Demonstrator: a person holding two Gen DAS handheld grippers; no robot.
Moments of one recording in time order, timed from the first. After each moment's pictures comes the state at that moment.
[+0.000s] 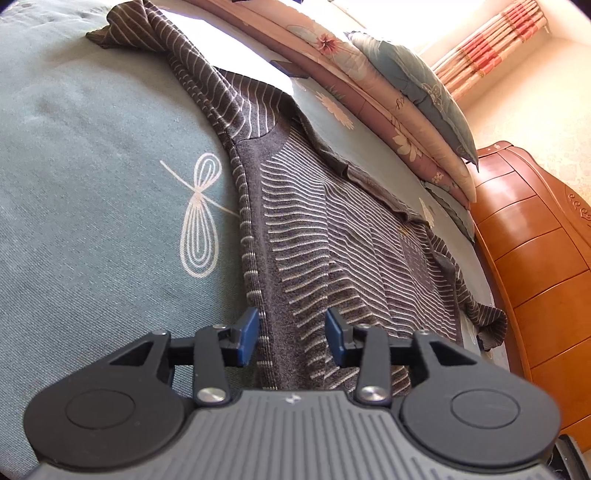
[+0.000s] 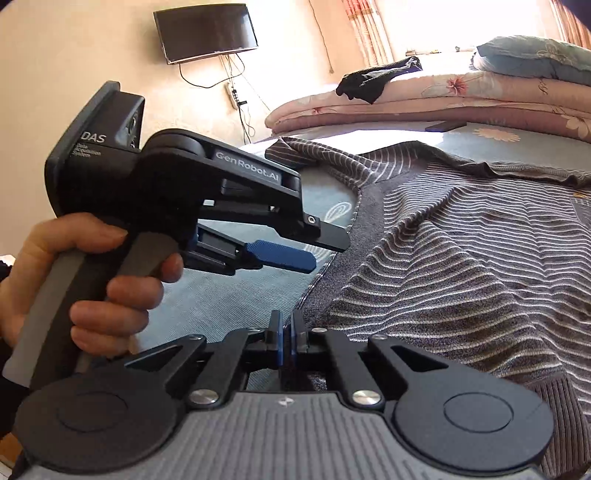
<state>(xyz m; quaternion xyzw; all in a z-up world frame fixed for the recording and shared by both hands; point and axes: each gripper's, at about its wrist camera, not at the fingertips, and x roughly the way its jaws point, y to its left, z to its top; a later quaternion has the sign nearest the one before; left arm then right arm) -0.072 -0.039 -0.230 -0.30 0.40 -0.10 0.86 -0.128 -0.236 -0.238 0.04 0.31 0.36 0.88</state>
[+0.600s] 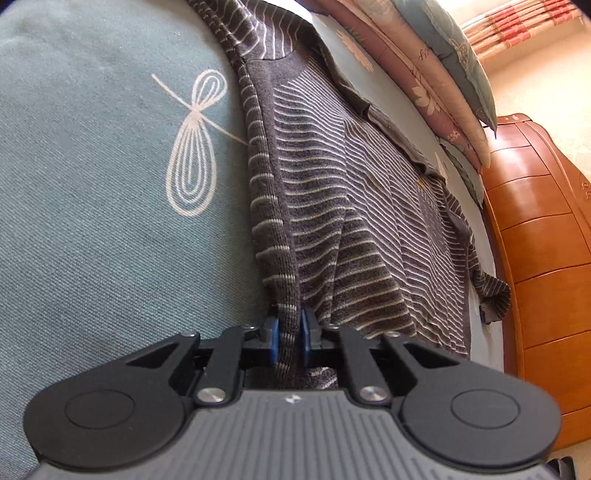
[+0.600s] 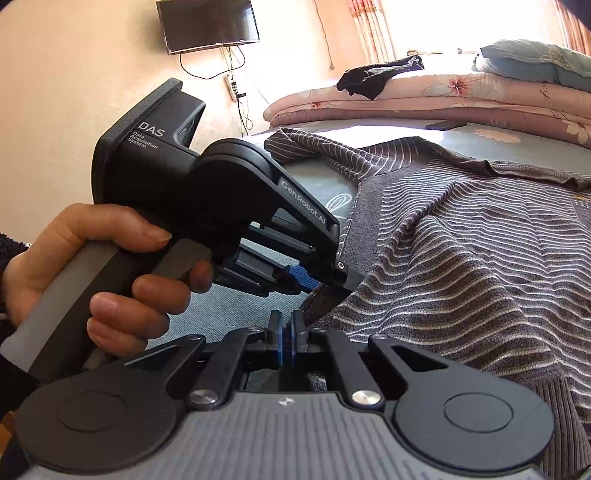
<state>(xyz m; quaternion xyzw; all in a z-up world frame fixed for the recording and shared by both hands) -0.040 -0.047 -0.269 -0.33 0.49 -0.12 0.80 -0.134 -0.226 -0.241 0.01 0.31 0.35 0.89</state>
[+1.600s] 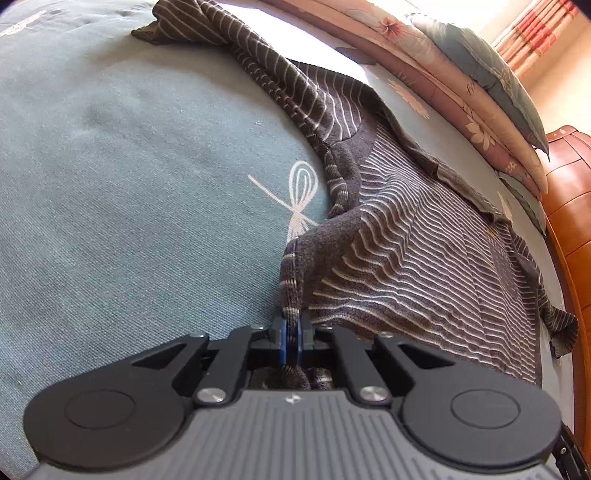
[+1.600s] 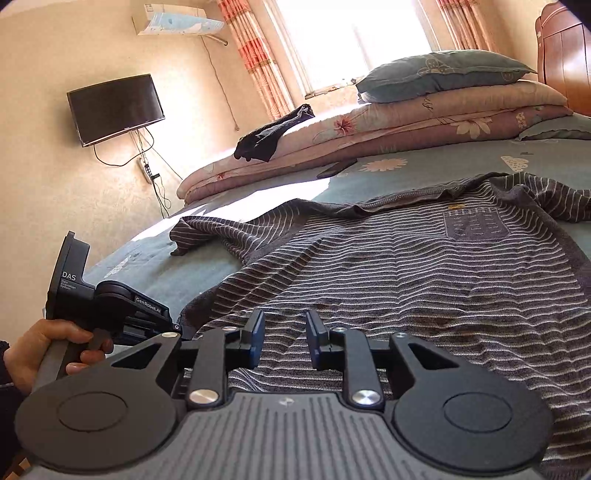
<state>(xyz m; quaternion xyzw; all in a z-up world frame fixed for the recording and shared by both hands) -0.035 0.000 -0.246 -0.25 0.45 0.00 0.85 -0.115 -0.328 -0.214 0.13 0.26 0.22 0.93</state>
